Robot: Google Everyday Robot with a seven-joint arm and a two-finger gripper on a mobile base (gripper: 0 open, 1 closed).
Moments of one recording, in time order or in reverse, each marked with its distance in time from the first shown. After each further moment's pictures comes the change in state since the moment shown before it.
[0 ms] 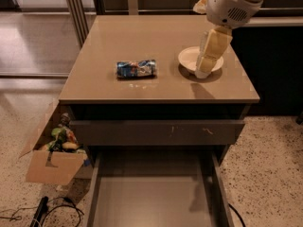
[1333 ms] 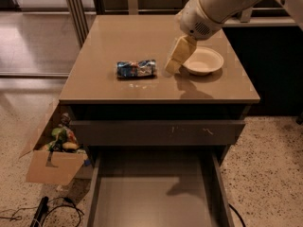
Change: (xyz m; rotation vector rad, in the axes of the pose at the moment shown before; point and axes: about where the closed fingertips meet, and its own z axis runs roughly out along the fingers) arm -0.040 -0.027 0.070 -0.003 -0.197 0.143
